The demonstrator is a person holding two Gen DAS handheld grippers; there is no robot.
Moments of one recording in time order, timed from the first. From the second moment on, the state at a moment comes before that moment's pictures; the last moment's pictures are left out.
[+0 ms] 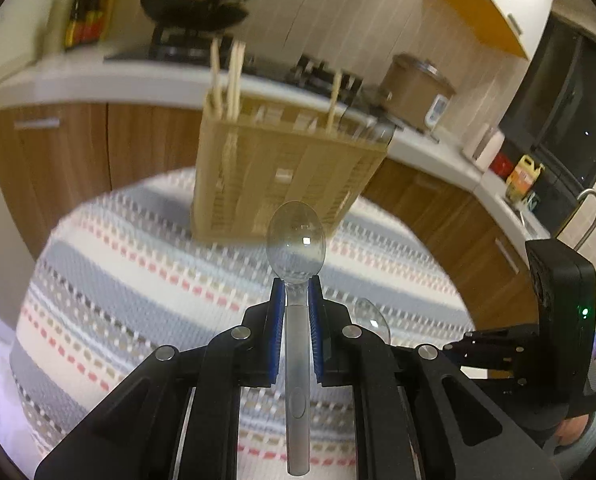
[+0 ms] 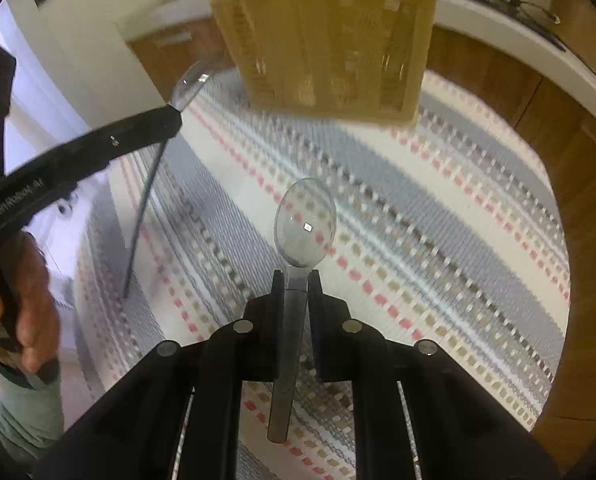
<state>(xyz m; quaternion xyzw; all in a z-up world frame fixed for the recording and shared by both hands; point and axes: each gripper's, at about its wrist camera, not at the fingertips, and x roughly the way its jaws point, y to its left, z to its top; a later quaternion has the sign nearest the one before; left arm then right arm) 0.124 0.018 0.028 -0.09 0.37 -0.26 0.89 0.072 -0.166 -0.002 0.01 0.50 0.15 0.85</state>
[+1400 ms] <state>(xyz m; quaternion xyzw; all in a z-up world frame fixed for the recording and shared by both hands) 0.231 -0.010 0.103 -0.18 0.04 -0.18 0.97 0.198 -0.203 0.112 0.08 0.07 0.10 0.99</state>
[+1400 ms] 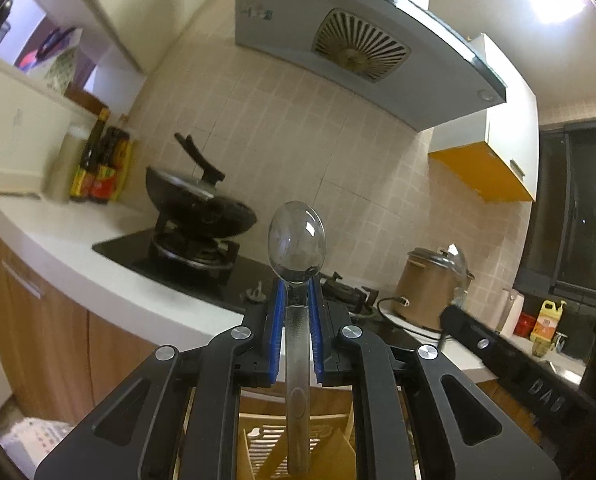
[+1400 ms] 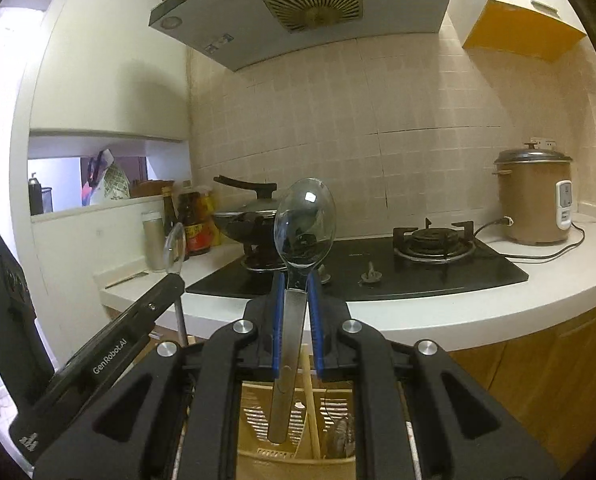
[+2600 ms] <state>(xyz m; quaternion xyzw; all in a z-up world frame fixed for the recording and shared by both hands) 0.161 0.038 0.089 -0.19 0.10 -0.18 0.96 0.152 -0.209 0.085 0.11 0.15 0.13 0.97</state>
